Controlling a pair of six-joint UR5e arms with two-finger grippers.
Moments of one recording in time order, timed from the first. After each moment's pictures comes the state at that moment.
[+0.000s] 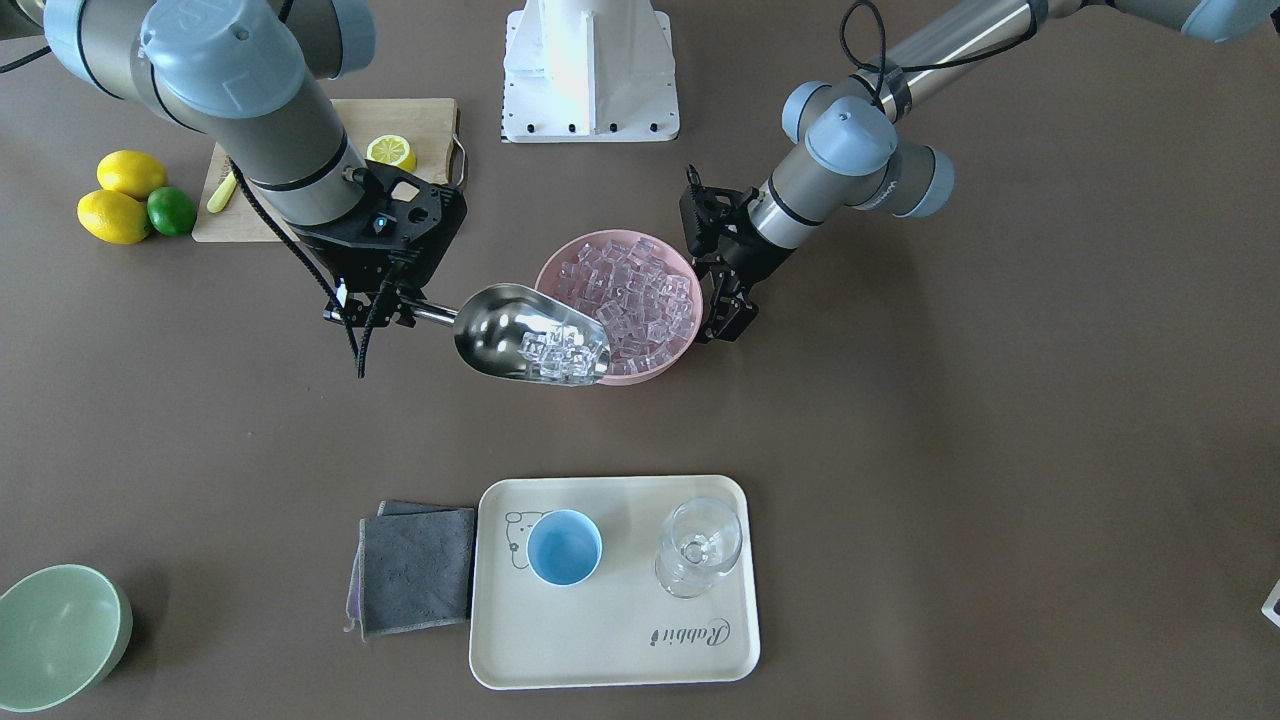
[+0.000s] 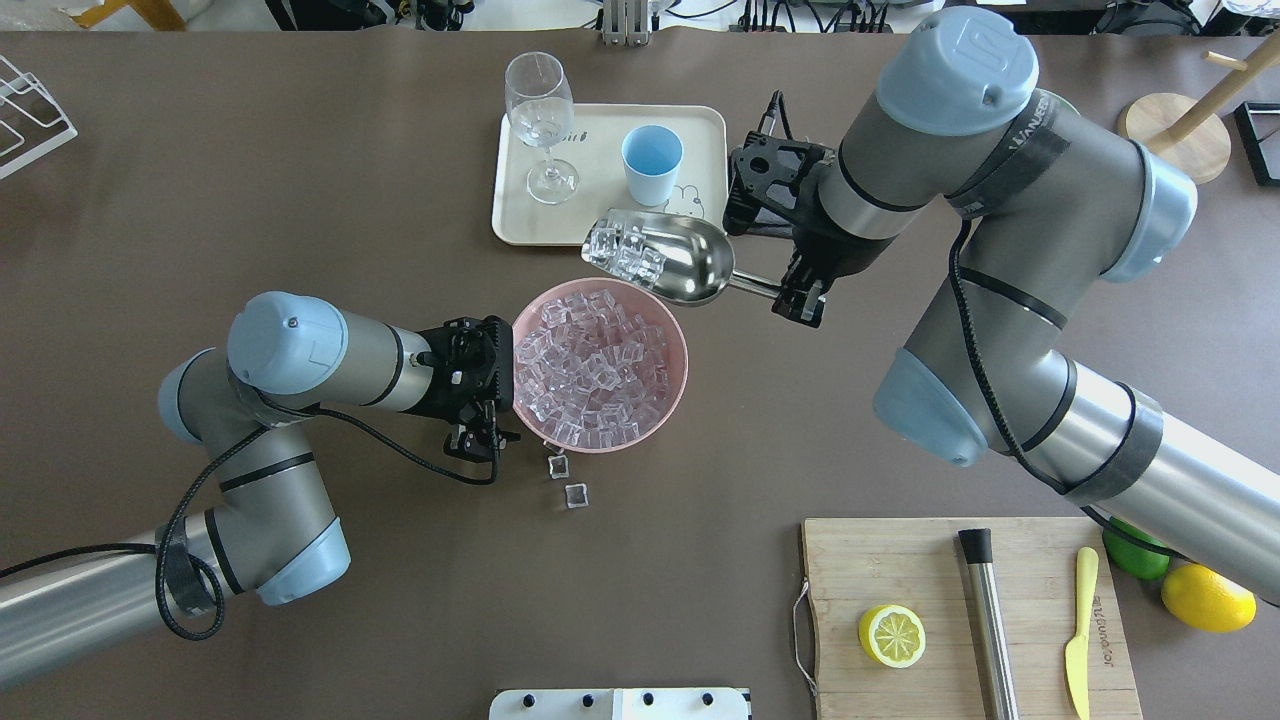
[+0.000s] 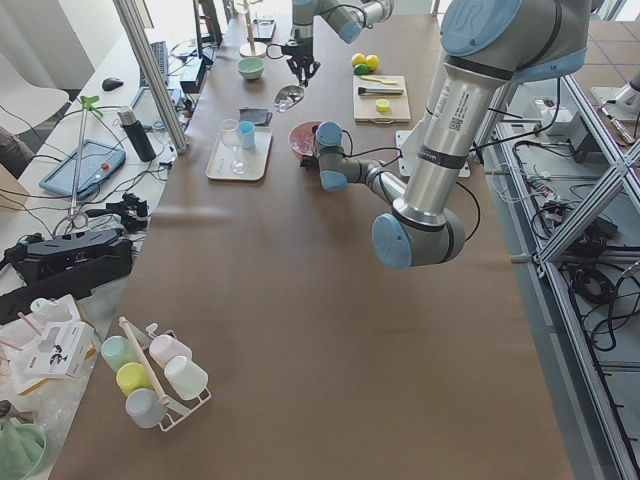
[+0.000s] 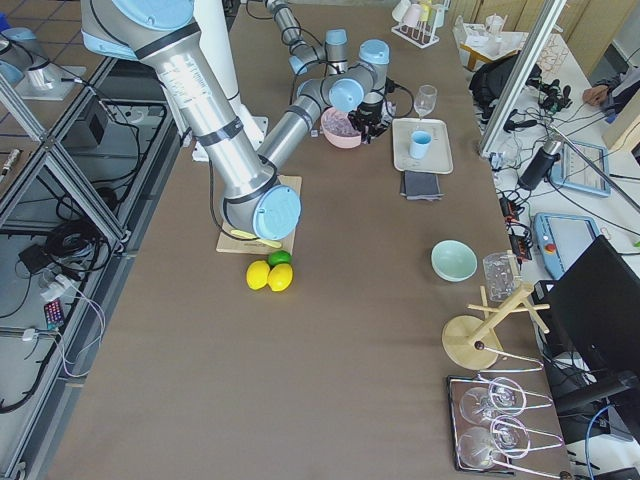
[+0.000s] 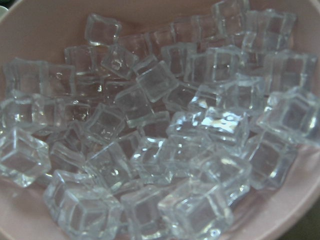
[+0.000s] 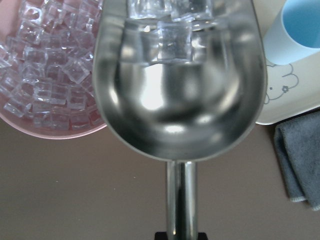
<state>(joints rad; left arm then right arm) -0.52 -2.02 -1.54 -2.39 -1.92 0.18 0.81 -0.98 1.83 -1.69 2.12 -0.15</state>
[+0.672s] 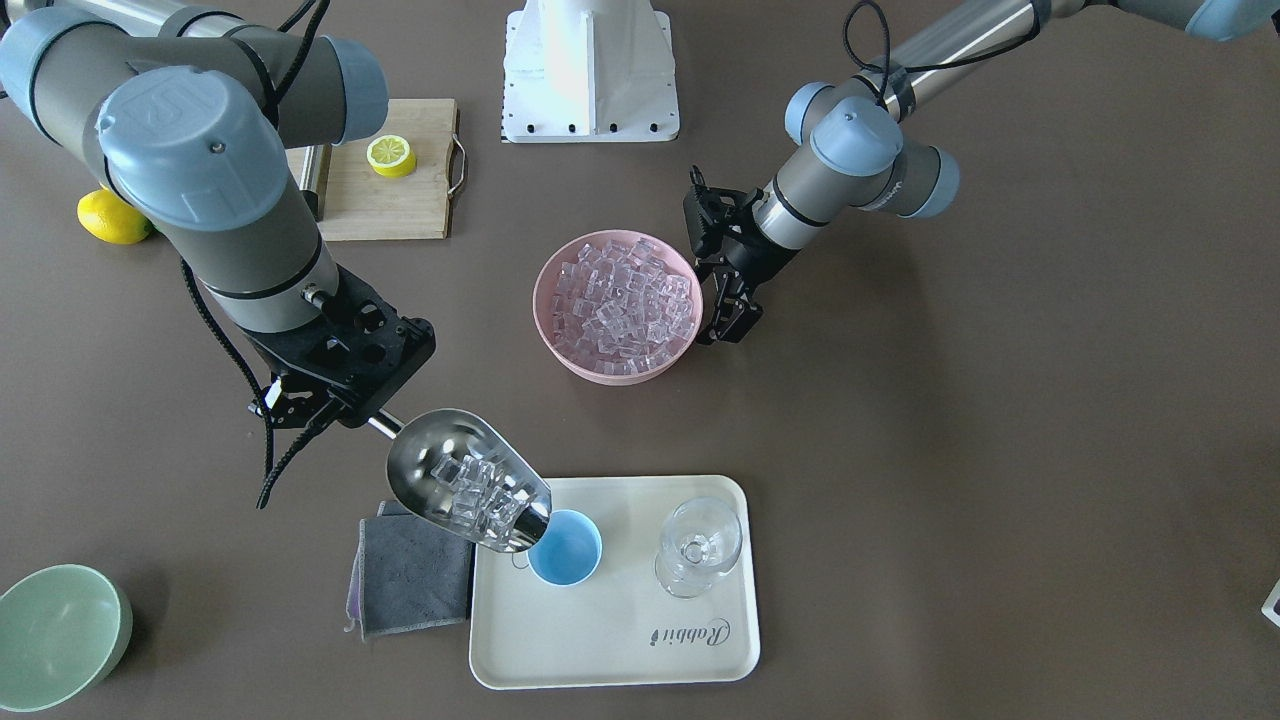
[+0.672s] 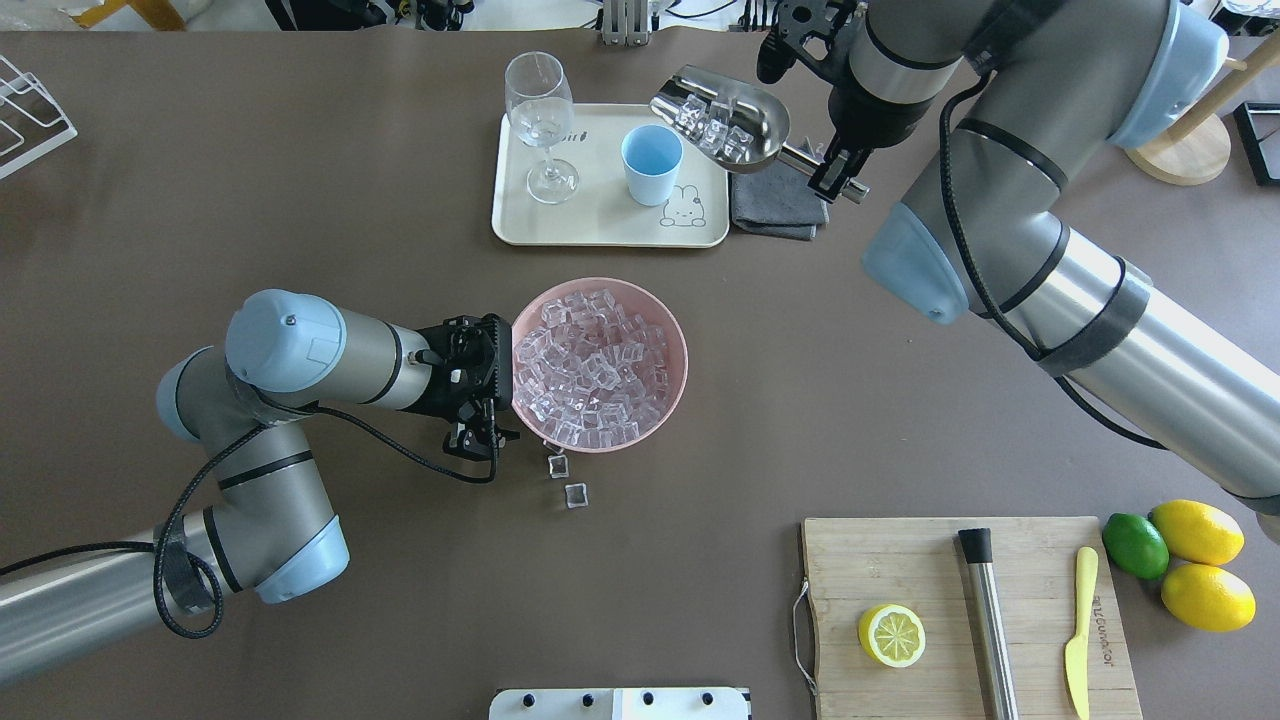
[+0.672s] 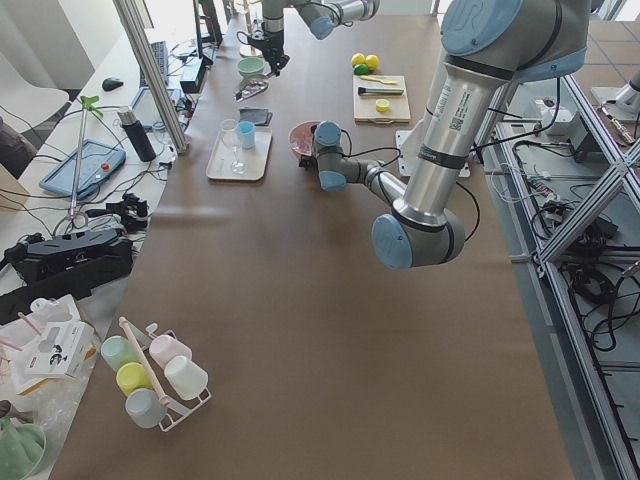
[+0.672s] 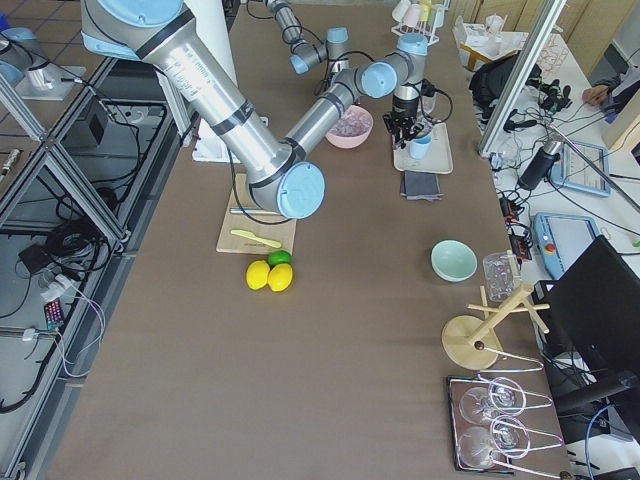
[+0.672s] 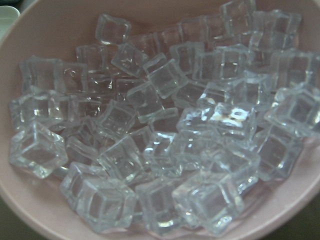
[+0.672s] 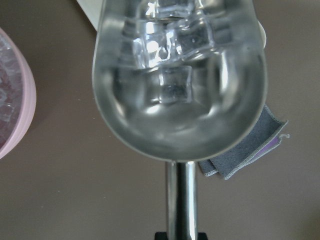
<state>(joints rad) -0.54 -2.01 -1.54 -2.39 -1.93 0.18 0.91 -0.80 1.59 -1.81 2.06 -0.08</state>
